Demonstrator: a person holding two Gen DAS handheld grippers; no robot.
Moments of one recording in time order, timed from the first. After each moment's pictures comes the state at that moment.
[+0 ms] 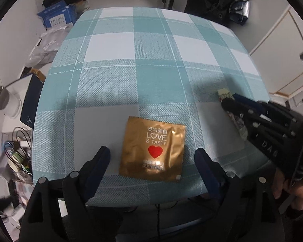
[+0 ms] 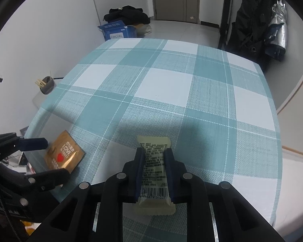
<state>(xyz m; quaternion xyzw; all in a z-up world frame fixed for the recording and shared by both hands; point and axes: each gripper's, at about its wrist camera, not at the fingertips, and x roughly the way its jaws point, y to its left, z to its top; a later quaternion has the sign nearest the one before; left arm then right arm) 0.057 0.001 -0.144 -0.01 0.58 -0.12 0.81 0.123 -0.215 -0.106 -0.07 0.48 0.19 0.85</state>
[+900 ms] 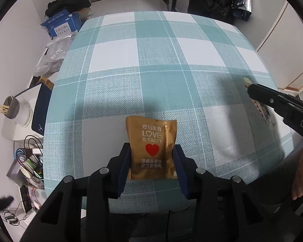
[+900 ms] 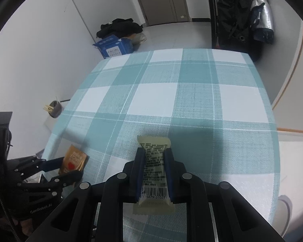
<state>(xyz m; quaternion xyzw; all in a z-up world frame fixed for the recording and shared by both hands) 0.061 0.000 -0.146 0.02 0.57 -0.09 0.82 0.130 -0.251 -0.084 0.03 0.48 0.19 0.86</state>
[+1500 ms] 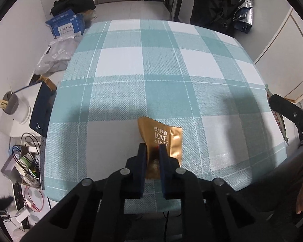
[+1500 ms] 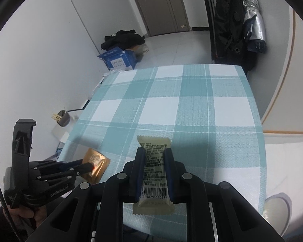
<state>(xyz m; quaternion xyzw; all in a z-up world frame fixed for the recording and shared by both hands) 0.055 0.002 -0.137 0.00 0.54 -0.09 0.83 0.106 -0.262 -0.048 0.05 0.45 0.20 0.87</state>
